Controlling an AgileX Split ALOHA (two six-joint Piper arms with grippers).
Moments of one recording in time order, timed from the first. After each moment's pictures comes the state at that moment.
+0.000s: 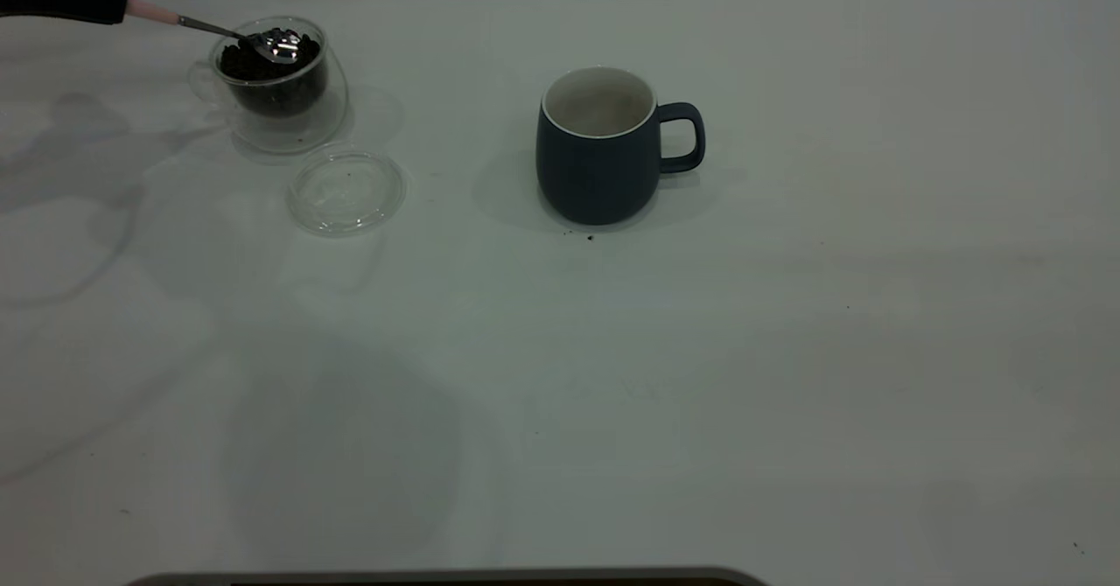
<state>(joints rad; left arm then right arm) 0.37 2.42 -1.66 -1.11 0.90 1.54 -0.02 0.03 -0.47 0.11 1.13 -0.16</state>
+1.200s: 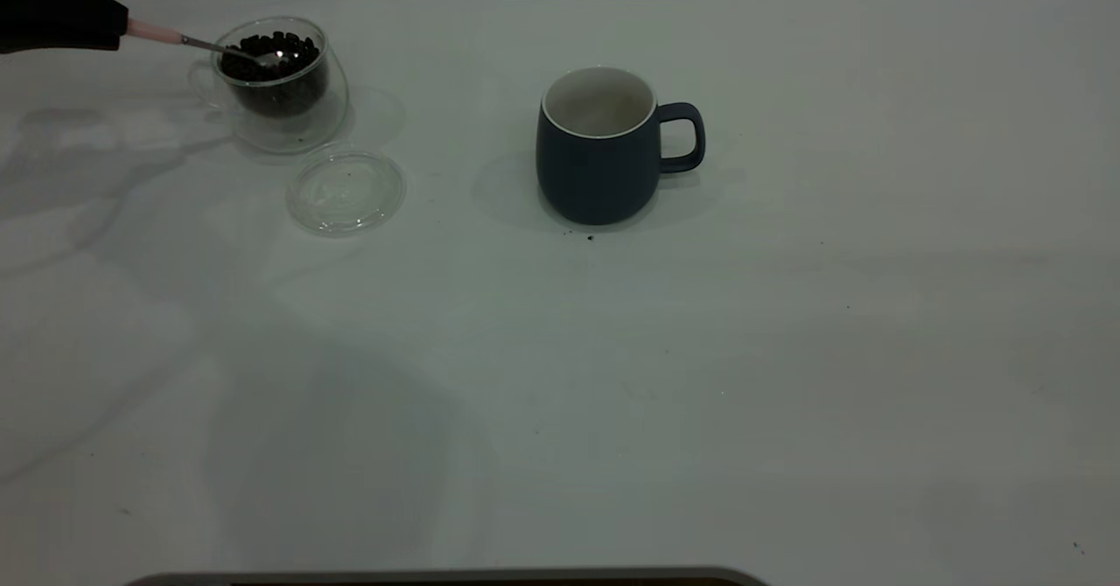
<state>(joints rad) 0.39 2.45 -1.66 -1.10 1.00 0.97 -0.02 0.03 -0.47 0.11 1.13 -0.16</state>
